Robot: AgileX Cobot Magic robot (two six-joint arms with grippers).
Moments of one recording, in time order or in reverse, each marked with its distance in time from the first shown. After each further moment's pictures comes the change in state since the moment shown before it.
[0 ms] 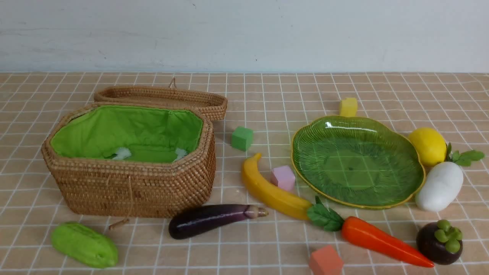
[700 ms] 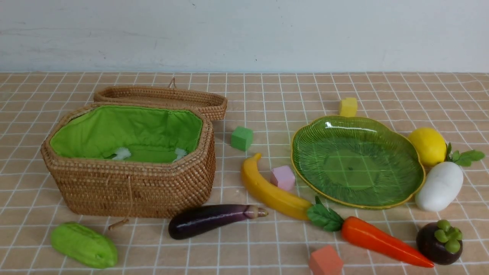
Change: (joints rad) right arm 0.000 0.000 0.000 0.000 0.000 0.000; left arm 0.000 0.000 0.000 -0.015 -0.058 -0.019
